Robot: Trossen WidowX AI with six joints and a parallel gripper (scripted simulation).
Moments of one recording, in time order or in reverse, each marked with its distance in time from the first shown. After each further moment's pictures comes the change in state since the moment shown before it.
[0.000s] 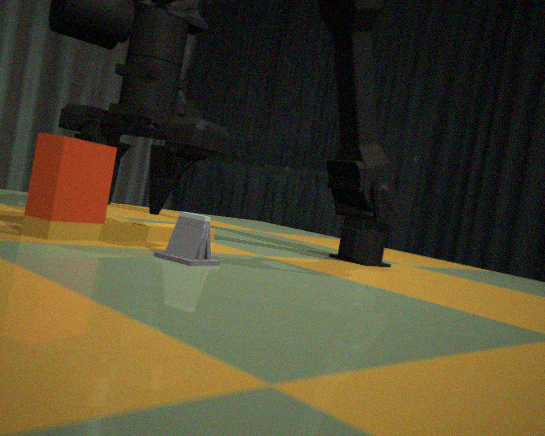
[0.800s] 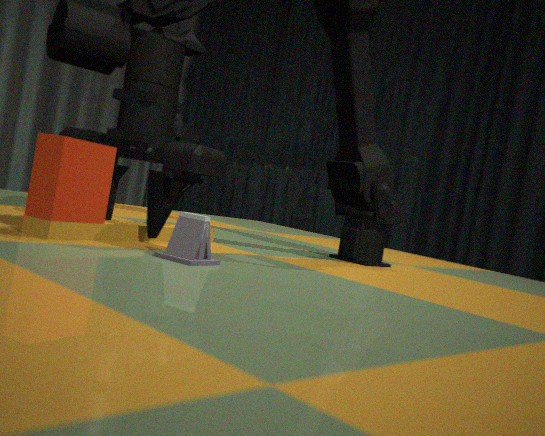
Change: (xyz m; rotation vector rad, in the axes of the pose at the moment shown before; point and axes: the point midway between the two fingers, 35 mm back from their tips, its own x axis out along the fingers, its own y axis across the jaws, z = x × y) arm 0.024 -0.001 0.002 0.000 -0.006 -0.003
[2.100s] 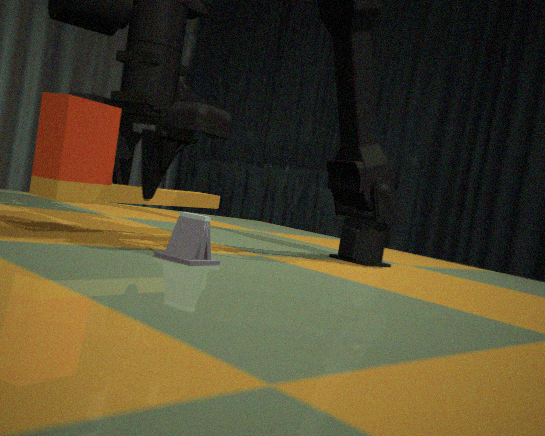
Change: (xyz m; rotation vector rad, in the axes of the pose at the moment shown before) arm -0.040 0.000 -0.001 0.000 -0.018 -0.009
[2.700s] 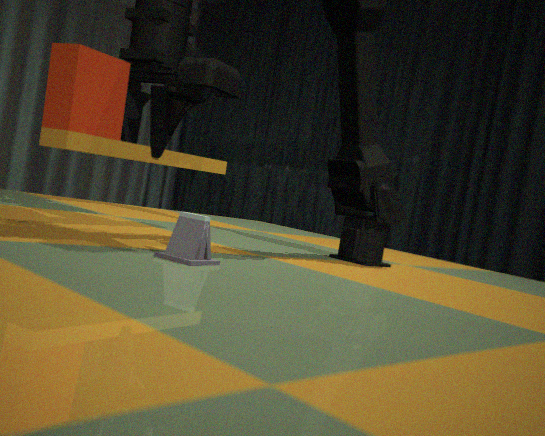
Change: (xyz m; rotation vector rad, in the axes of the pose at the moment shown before) arm -0.044 -0.001 0.003 0.000 0.004 0.002
